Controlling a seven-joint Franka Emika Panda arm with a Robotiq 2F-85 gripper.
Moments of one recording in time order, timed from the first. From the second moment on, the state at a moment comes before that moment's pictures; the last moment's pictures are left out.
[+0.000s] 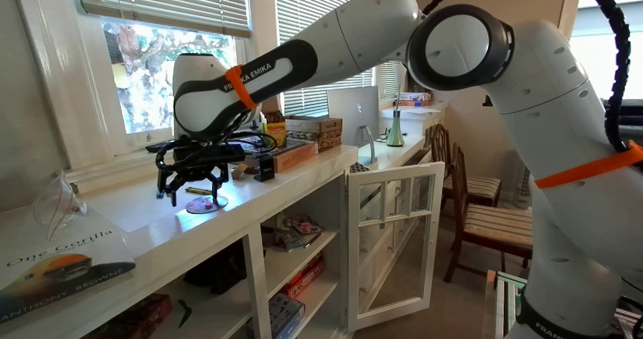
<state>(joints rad) 0.28 0.52 0.03 -1.44 -0.09 2.21 0.63</state>
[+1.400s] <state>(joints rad) 0.30 0.58 0.03 -1.33 -0.09 2.20 0.63</state>
